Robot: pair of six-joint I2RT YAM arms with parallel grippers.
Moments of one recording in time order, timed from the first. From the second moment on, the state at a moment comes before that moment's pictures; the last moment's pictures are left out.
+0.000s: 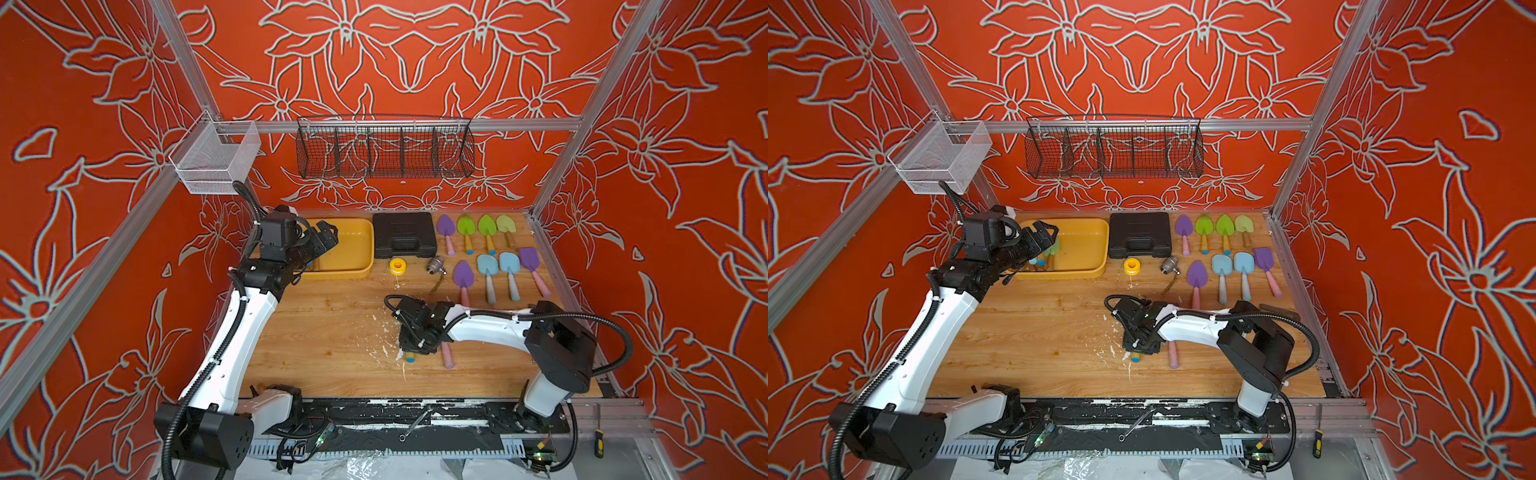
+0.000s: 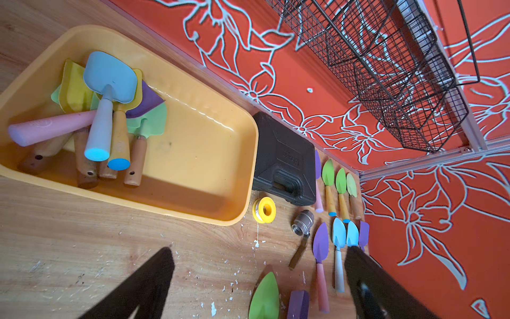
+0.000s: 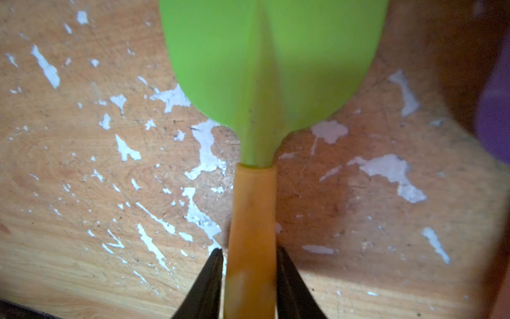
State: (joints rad) left arm -0.09 1.17 1.26 -0.61 0.13 -0.69; right arm 0.99 1.71 1.01 -0.58 -0.02 1.12
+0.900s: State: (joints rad) left arm 0.00 1.64 1.72 -0.95 0.06 -0.43; right arm 0.96 1.39 1.34 -0.87 0.05 0.80
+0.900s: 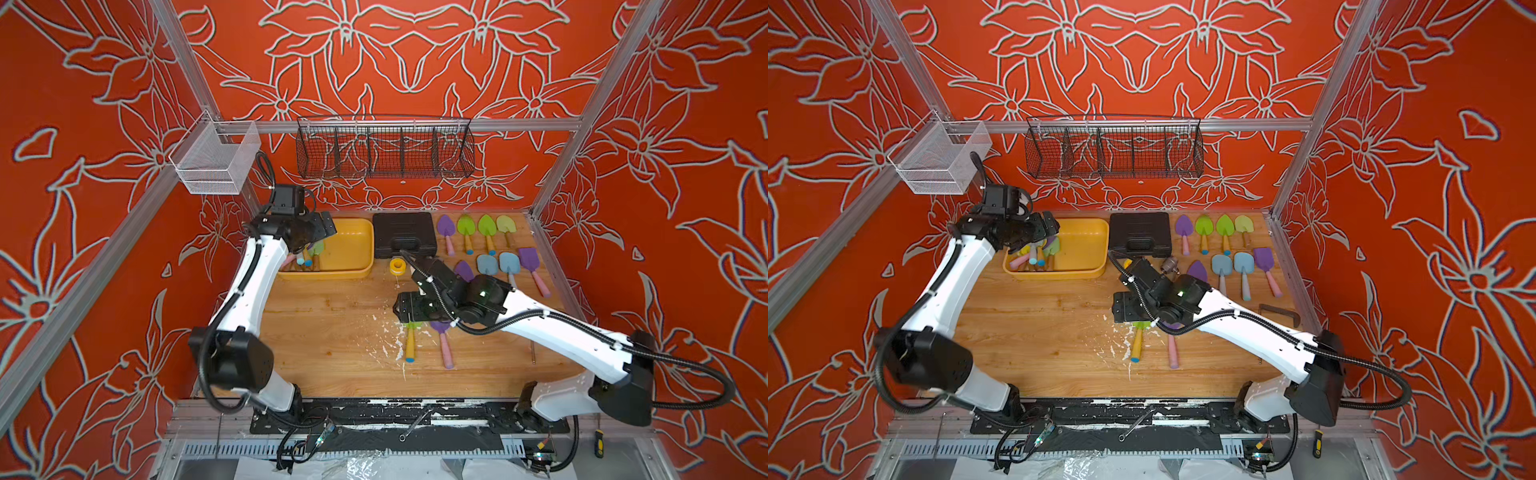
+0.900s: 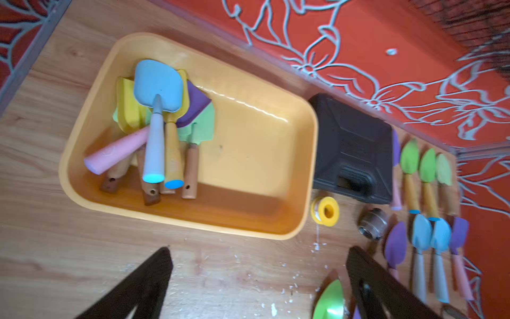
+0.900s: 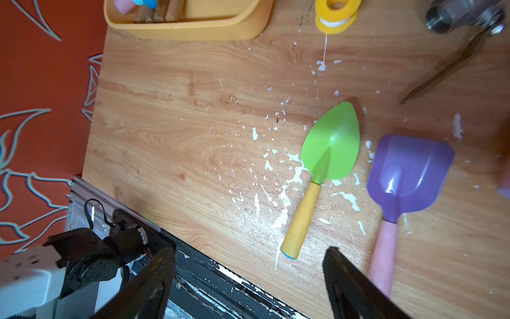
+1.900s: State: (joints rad) left arm 0.12 2.36 2.33 -1.34 -0.20 -0.28; right arm 0.83 1.33 1.22 -0.90 -0.08 0.69
